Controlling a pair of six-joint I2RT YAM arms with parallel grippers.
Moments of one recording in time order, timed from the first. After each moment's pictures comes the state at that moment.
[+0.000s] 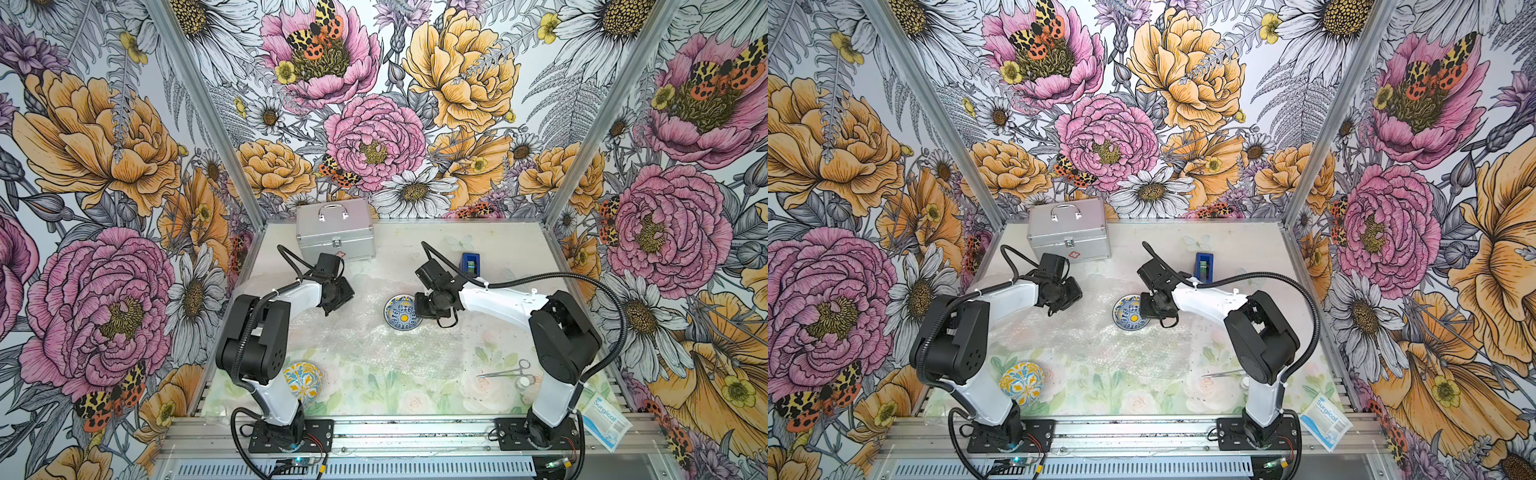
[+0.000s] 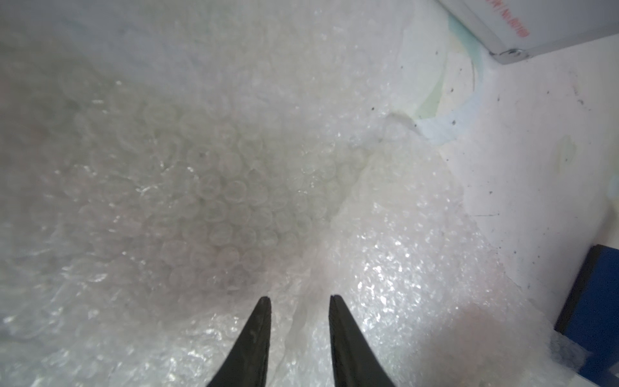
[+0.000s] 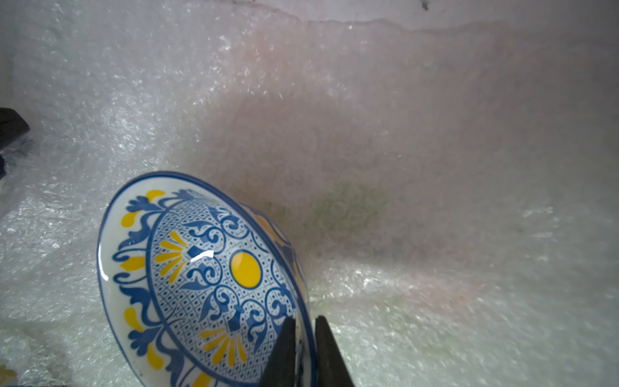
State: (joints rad) left arm -0.21 1.71 0.98 -0.36 0.10 -0.78; right arm 0.67 1.82 1.24 -0.61 -0.11 0.66
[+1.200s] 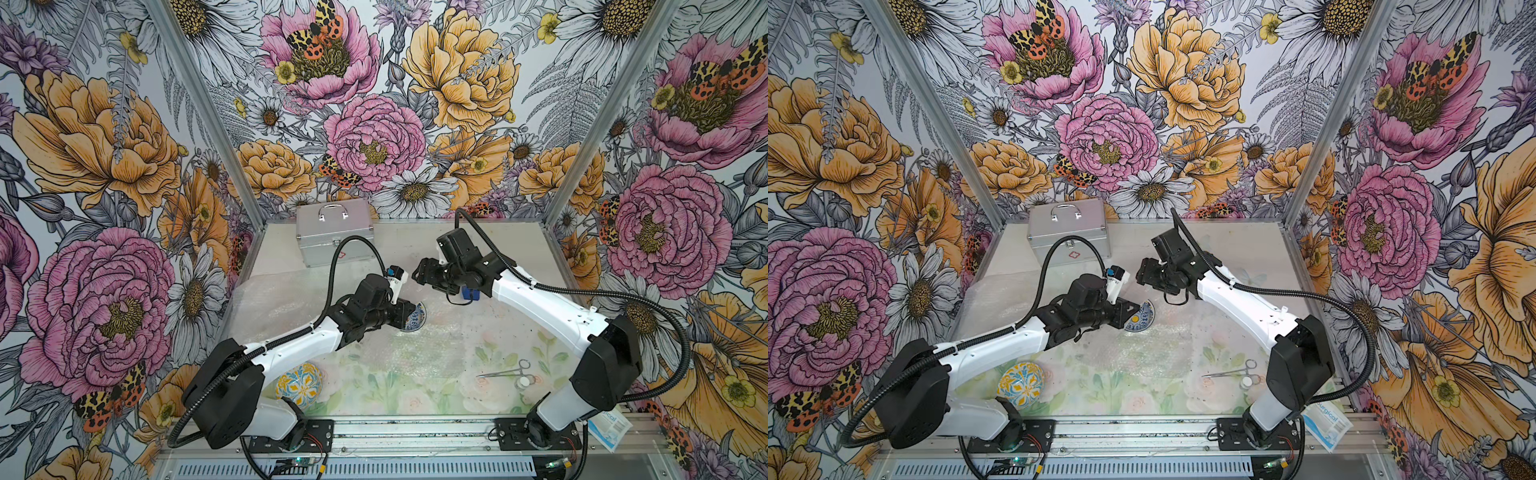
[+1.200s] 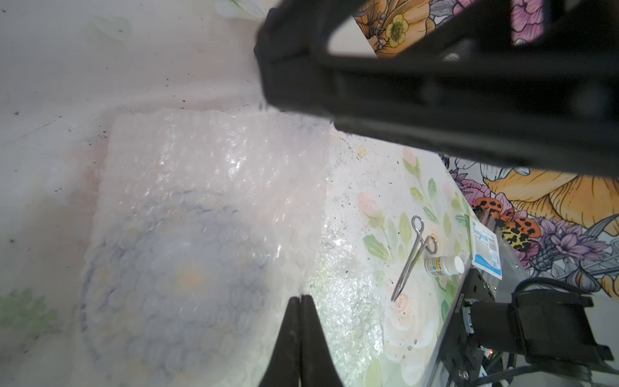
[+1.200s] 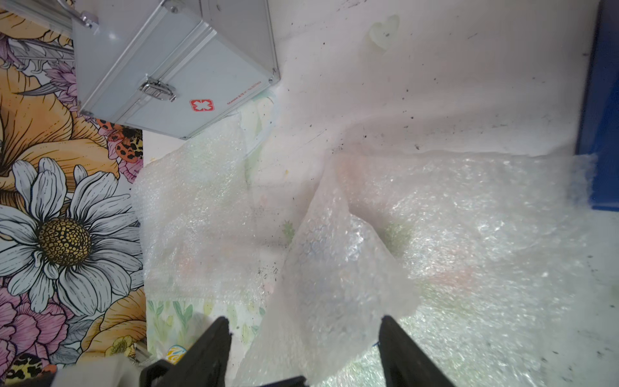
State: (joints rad) left arm -0.75 1.39 0.82 -0.07 0.24 -0.45; right arm 0.59 1.60 1.40 -0.70 -0.15 0.81
